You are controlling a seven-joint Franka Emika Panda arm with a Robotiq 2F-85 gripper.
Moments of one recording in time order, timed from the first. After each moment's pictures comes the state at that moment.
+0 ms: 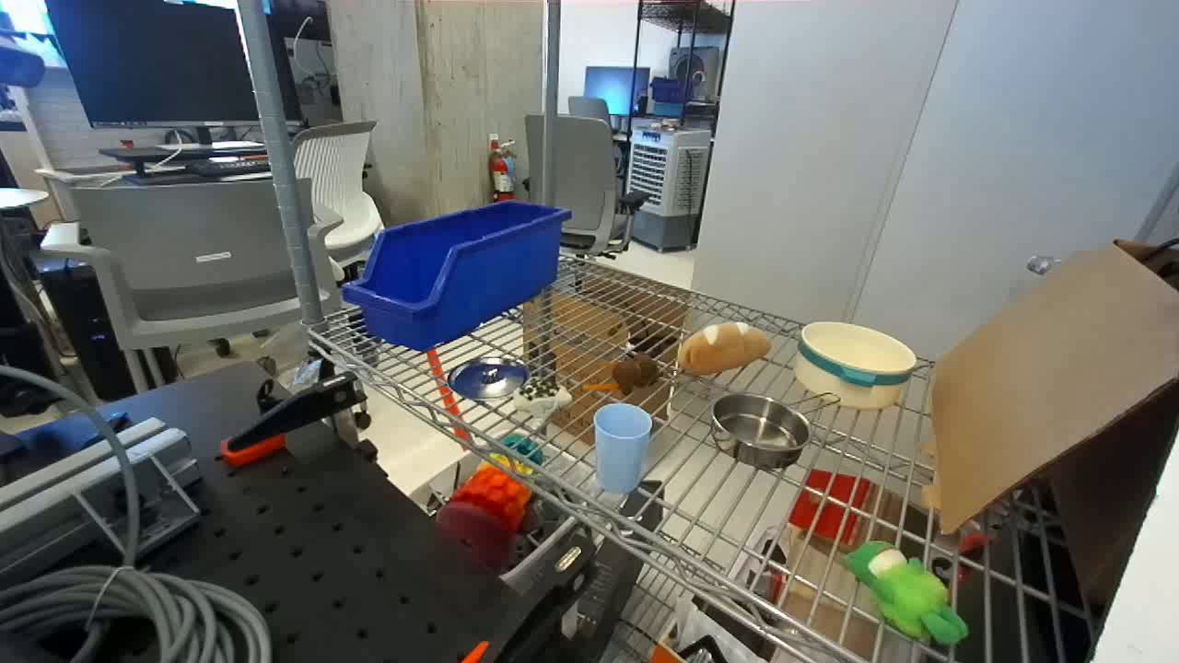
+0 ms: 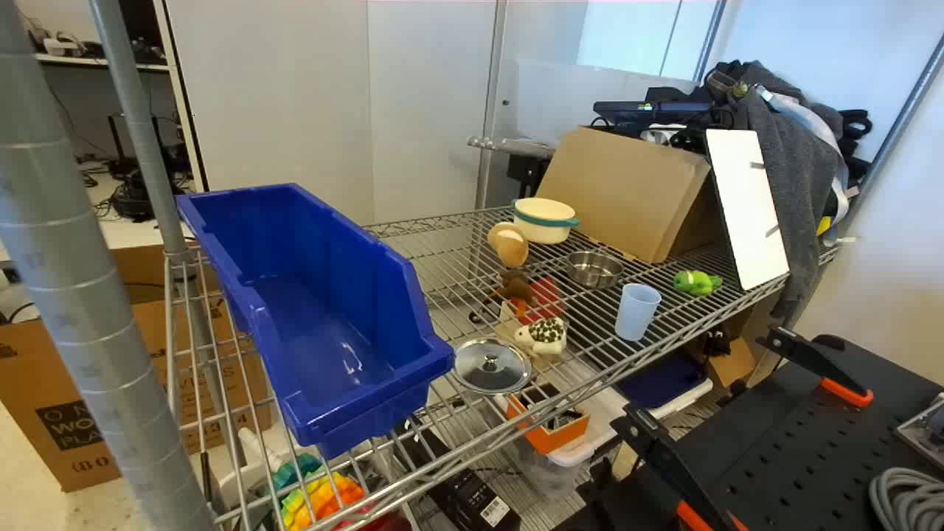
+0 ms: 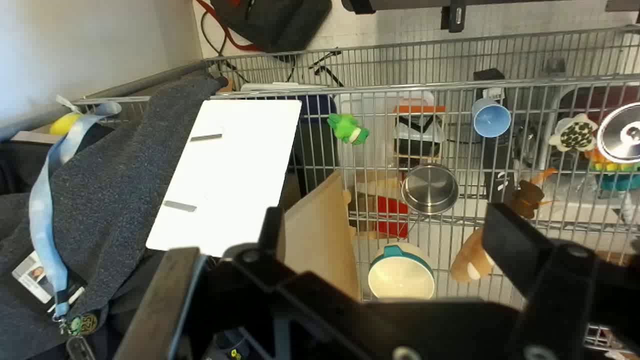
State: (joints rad) arm -0.16 -0.50 -0.11 -2.28 -0.31 1.95 -0.18
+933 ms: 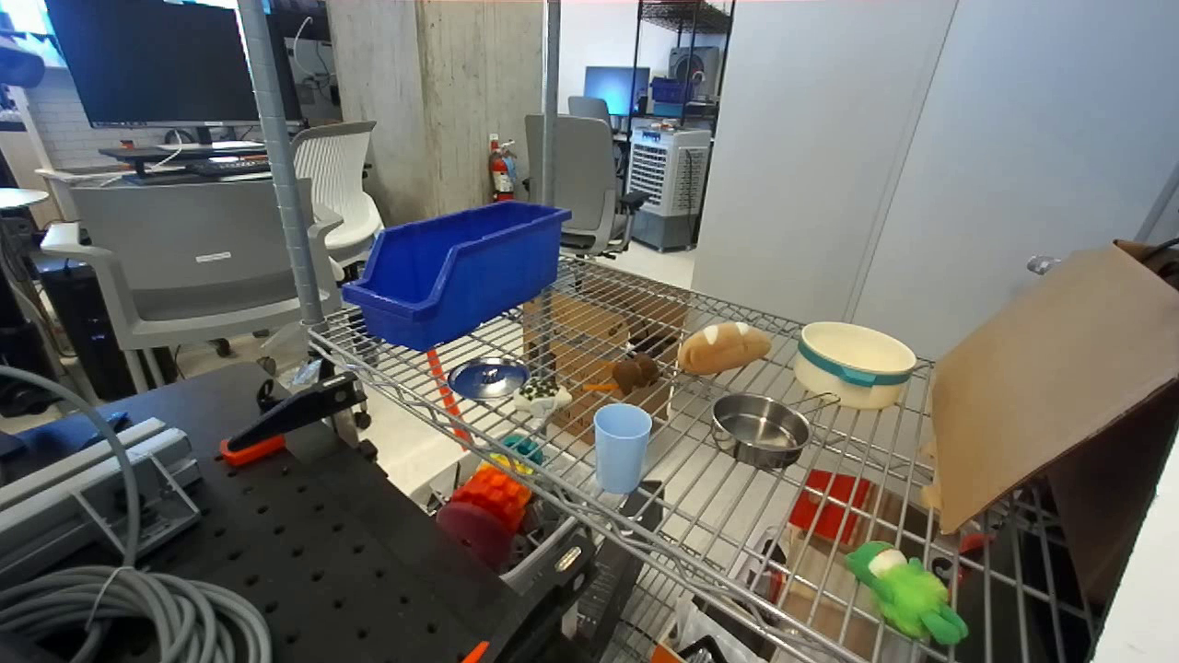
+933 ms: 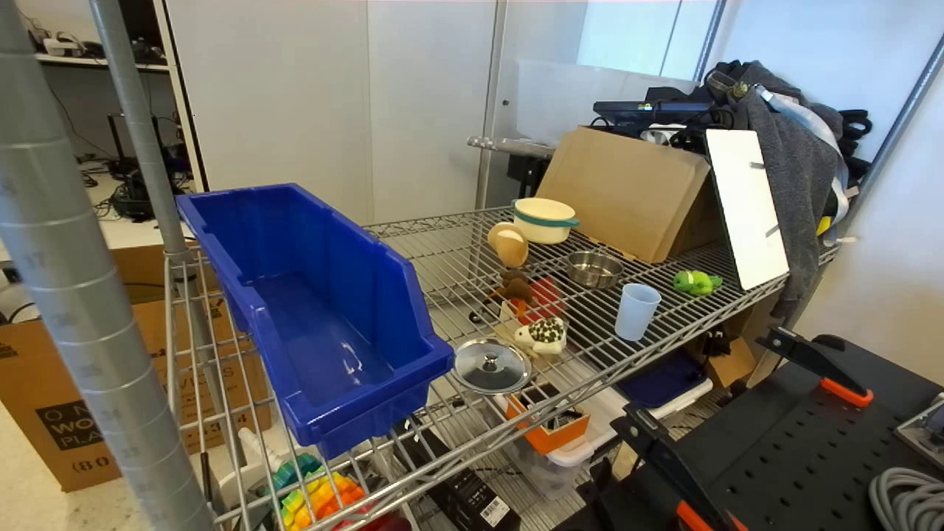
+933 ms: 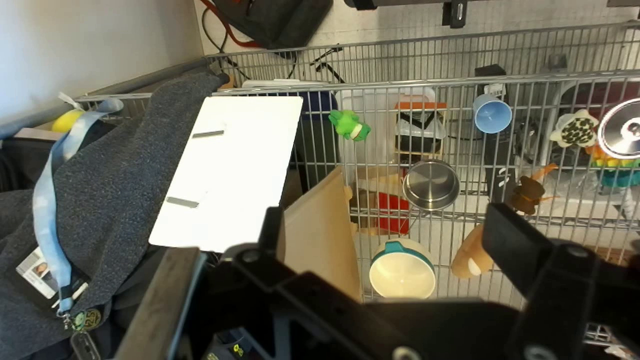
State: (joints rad) arm -0.16 -0.50 -0.11 -2.28 -0.31 1.95 -0.18
